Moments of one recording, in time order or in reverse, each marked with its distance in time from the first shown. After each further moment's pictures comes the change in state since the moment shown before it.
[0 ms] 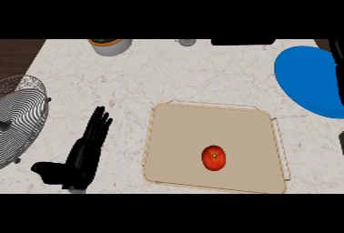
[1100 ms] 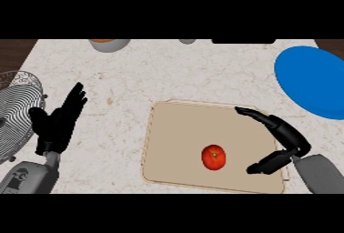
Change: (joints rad) left arm -0.224 0.164 0.121 0.189 -0.068 -0.036 0.225; right arm 0.139 0.033 0.336 0.526 0.337 0.457 -0.724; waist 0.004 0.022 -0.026
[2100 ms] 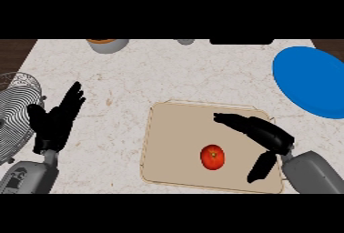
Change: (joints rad) left arm 0.004 -0.047 0.083 0.001 -0.071 -0.063 0.043; right arm -0.038 -0.014 0.125 -0.172 0.389 0.033 0.302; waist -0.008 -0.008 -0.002
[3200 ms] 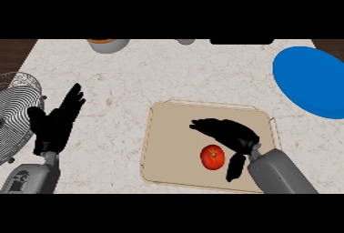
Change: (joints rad) left arm 0.022 -0.092 0.111 -0.009 -0.118 -0.093 0.015; right arm -0.038 0.216 0.012 0.031 0.354 0.103 0.179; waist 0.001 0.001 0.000
